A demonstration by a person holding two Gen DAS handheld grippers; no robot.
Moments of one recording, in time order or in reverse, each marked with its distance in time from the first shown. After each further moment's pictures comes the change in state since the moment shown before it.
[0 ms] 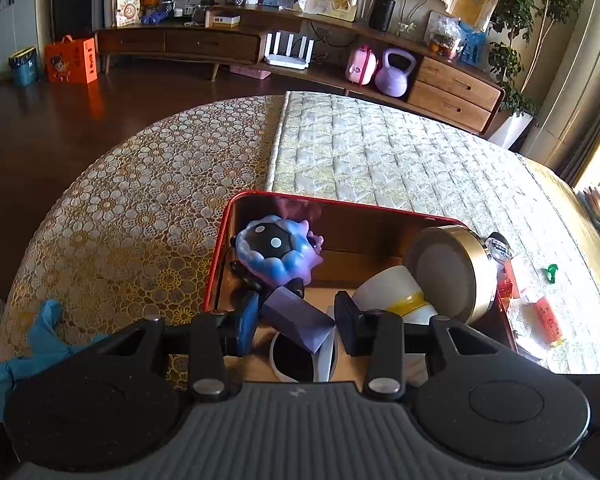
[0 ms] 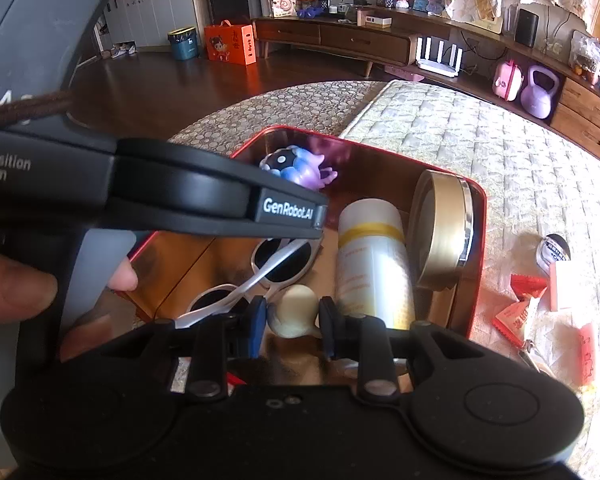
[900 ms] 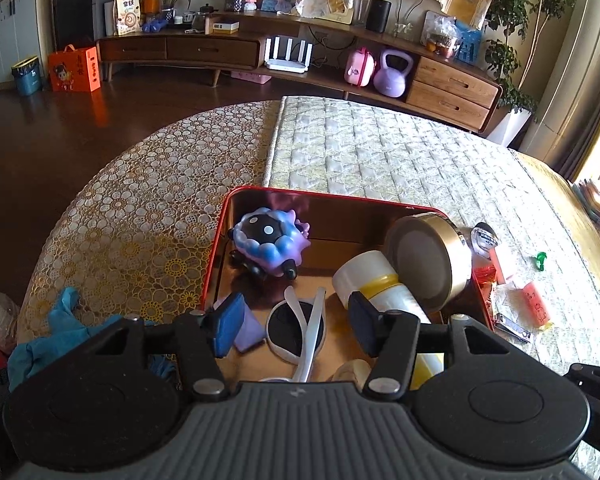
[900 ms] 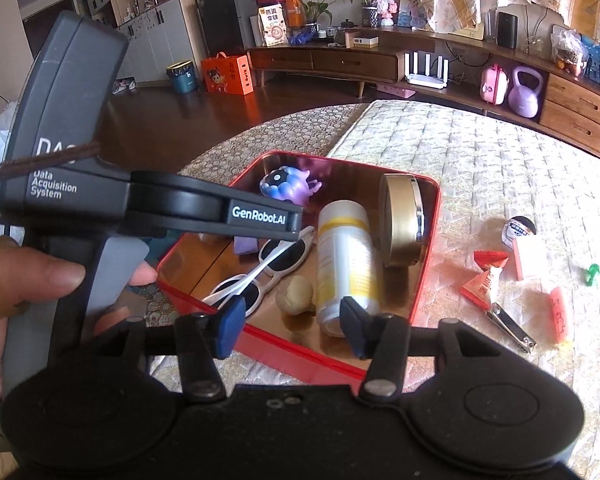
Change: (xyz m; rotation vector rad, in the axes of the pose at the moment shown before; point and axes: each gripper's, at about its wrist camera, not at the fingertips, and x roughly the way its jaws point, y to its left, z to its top) left arm -0.030 -0.012 -0.010 0.018 -0.010 0.017; right arm -0.060 -0.017 -0.021 0.071 -0.092 0.032
